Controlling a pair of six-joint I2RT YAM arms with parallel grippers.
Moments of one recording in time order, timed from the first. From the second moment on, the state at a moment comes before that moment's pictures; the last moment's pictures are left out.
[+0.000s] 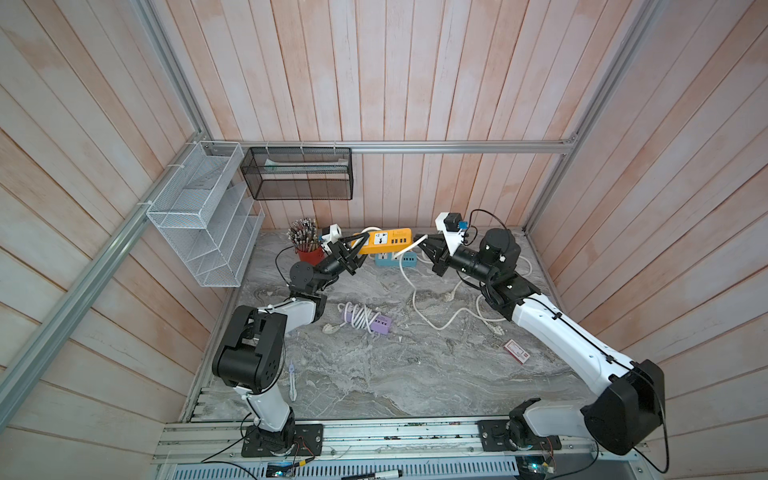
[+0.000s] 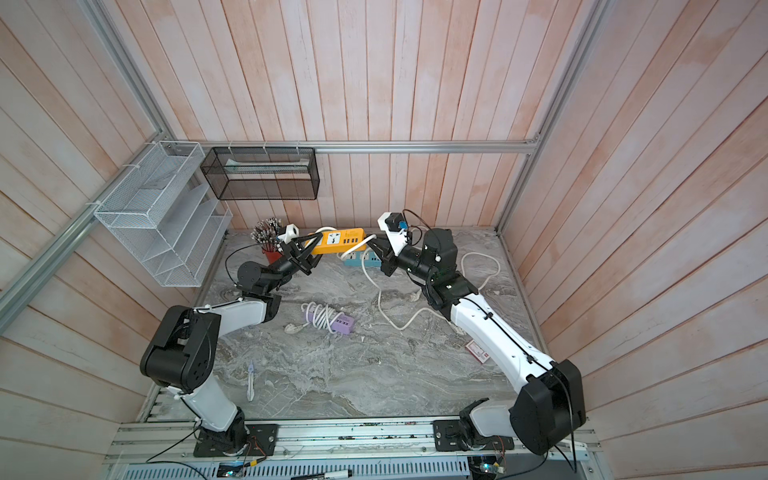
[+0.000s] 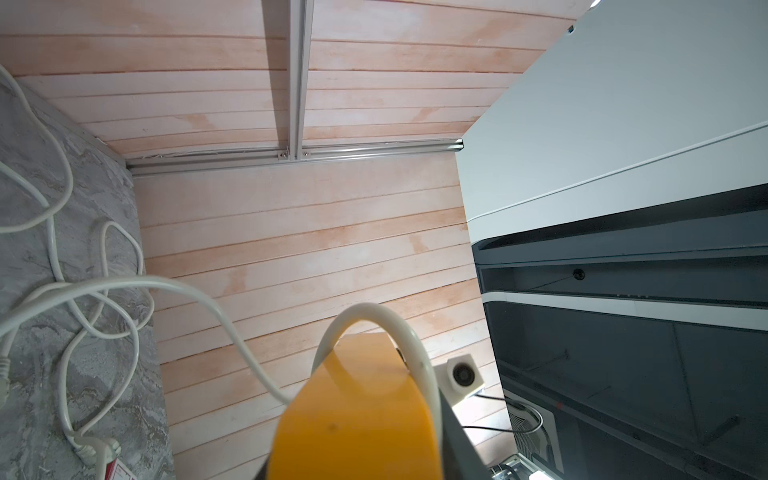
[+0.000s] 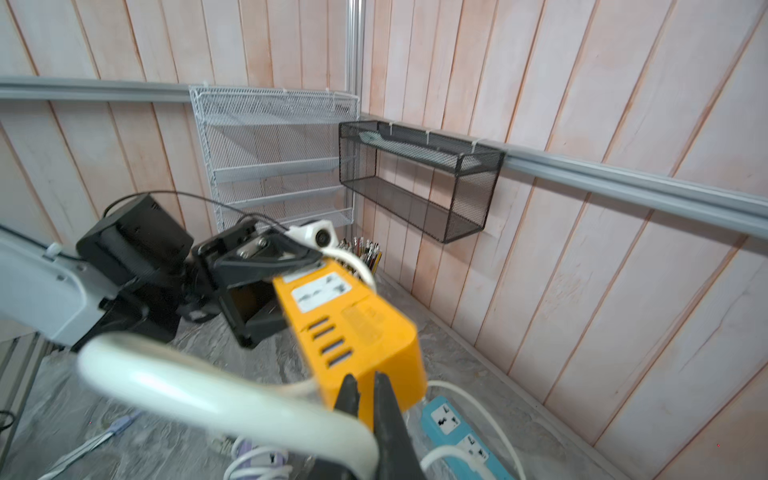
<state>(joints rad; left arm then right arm) -0.23 1.75 0.92 1.38 0.73 -1.88 0.51 1.32 1.09 0.17 -0.51 -0.07</state>
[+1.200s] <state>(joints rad) -0.26 1.78 0.83 1.46 0.73 -1.90 0.25 1.76 1.18 0.06 -0.55 0.20</state>
